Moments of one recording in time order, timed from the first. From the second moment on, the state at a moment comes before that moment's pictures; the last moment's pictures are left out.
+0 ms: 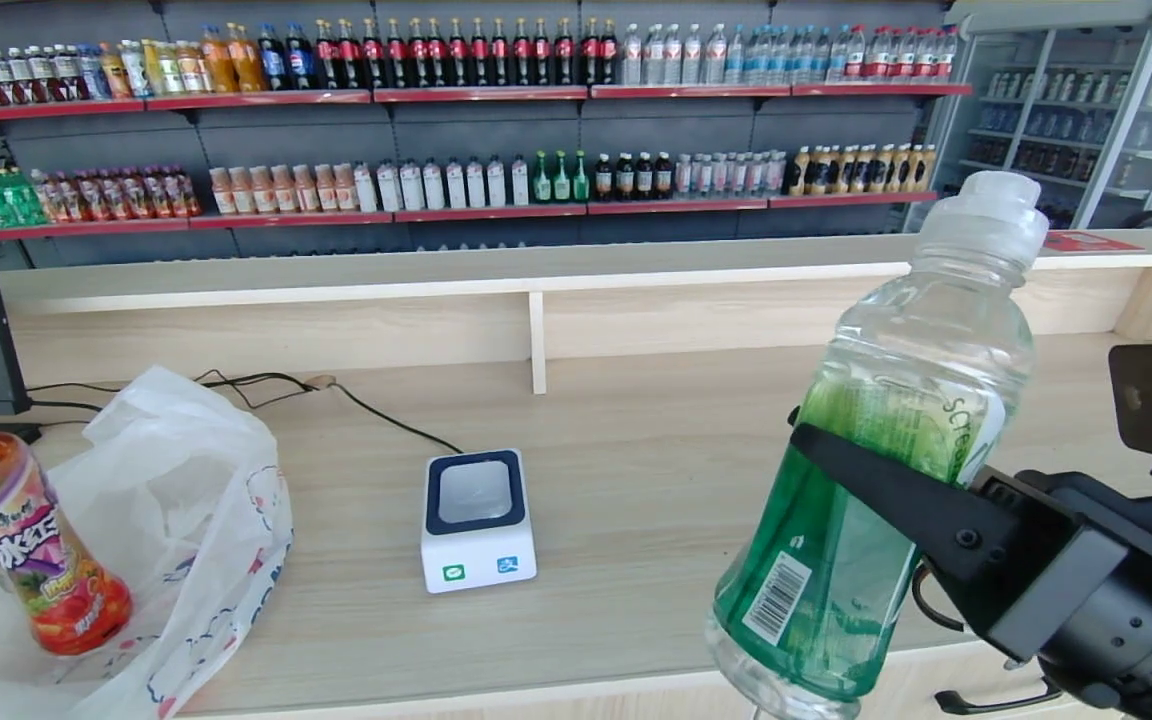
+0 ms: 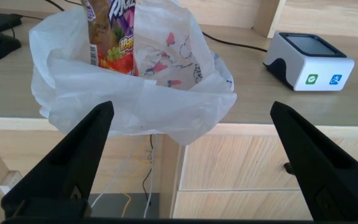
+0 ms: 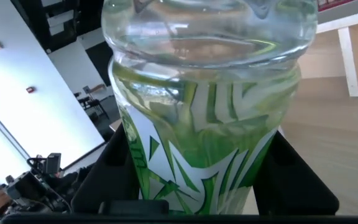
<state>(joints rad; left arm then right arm) 0.00 0.00 0.00 0.00 0.00 -0.02 0.74 1.49 -0.25 -1.57 0.20 0.53</state>
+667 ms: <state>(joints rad) 0.00 0.00 0.00 0.00 0.00 -0.02 0.79 1.50 -0.24 -1.57 0.18 0.59</state>
